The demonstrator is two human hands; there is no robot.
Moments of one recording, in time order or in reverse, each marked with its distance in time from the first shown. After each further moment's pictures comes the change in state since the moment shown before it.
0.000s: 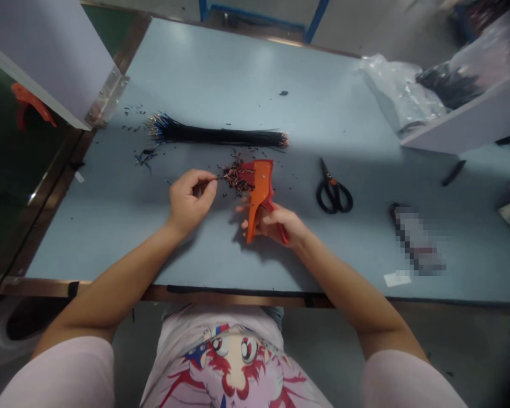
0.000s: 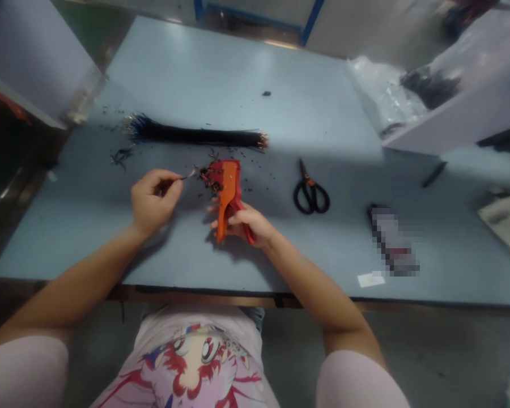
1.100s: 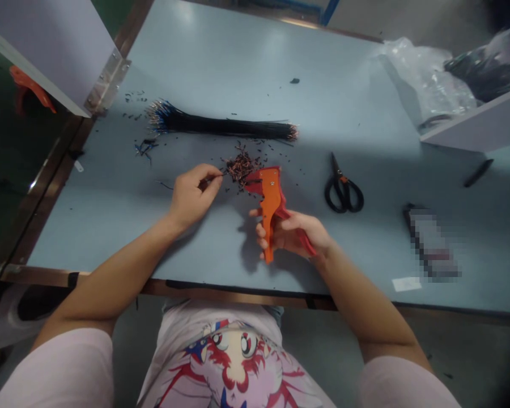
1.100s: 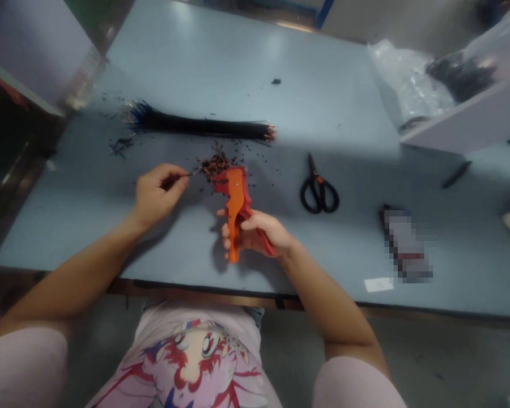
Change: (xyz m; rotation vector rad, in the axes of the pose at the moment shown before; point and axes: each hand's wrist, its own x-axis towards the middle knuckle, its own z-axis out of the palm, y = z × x) left_hand 0.001 -0.011 -0.001 0.094 -0.199 0.007; right_hand -0.028 -0.008 0.003 0.123 -0.069 0.217
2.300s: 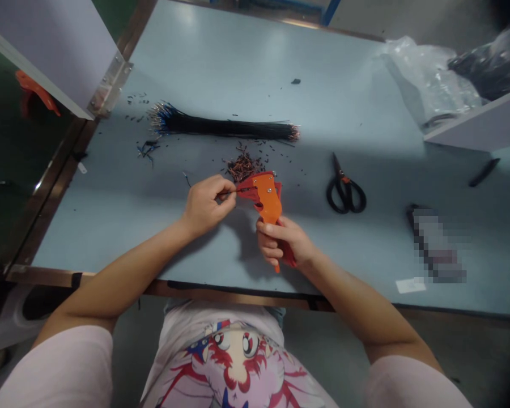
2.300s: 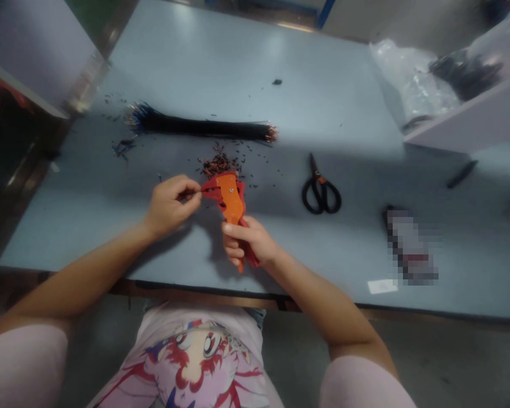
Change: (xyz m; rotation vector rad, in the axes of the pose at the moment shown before) left_hand -0.006 0.021 0.009 0.037 -0.078 0.147; right_hand 0.009 0.021 0.019 -0.085 0.080 -0.113
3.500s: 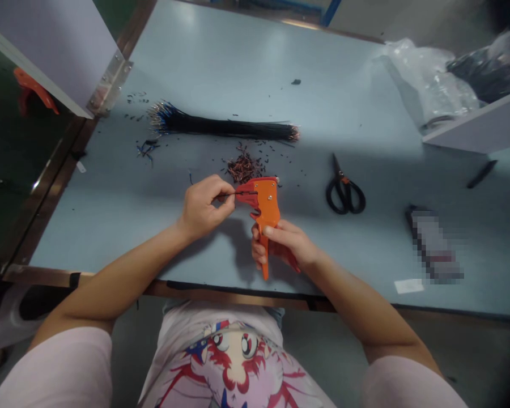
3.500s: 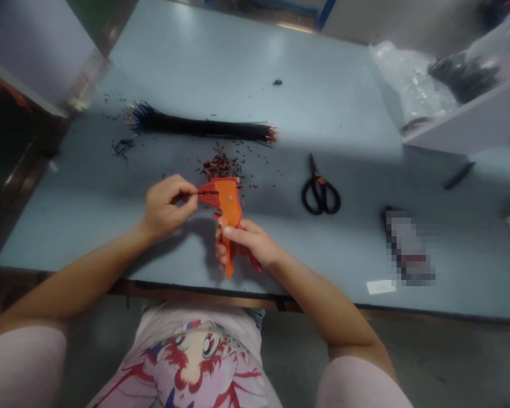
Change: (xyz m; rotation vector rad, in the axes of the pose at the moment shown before) left_hand -0.004 0.004 -0.004 -0.060 0.074 0.092; right_hand -0.006 0.001 -0.001 -0.037 -0.039 0.022
